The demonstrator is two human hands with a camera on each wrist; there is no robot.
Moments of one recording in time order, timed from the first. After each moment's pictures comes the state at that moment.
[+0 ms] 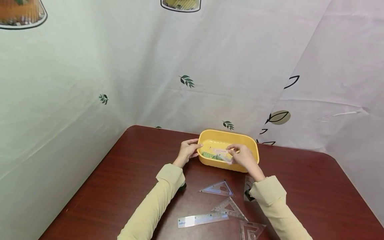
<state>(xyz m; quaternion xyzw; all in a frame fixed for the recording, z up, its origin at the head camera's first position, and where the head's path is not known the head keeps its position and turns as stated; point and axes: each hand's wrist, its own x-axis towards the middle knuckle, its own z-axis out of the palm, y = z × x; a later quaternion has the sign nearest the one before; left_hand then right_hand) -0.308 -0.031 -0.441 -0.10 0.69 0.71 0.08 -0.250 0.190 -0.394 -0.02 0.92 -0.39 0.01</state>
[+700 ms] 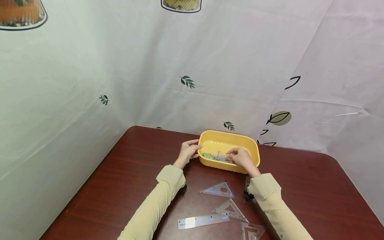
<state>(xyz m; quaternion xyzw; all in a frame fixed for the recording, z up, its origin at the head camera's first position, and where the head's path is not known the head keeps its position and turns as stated) -0.305 -0.031 -0.439 -0.10 0.69 0.71 0.08 -0.279 0.196 -0.428 0.00 0.93 -0.37 0.05</state>
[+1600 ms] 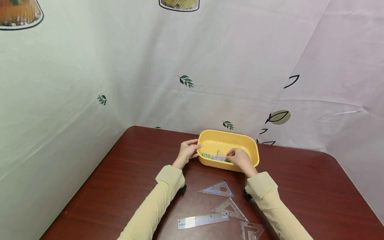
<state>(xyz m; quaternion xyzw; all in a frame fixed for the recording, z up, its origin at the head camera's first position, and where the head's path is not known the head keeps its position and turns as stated) -0.309 -0.031 -0.444 -0.10 0.69 0.71 0.08 -0.276 0.193 -0.432 0.01 0.95 -0.29 0.04</state>
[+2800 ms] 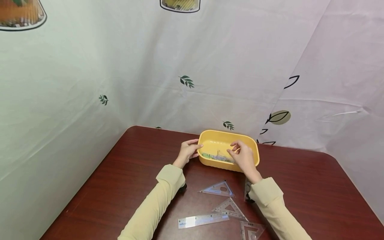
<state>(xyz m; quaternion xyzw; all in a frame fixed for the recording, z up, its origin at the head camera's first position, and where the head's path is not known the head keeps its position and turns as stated) -0.306 -0.032 -0.439 -0.10 0.69 0.71 0.09 -0.261 0.193 -0.426 -0.06 0.91 -0.36 -0.21</state>
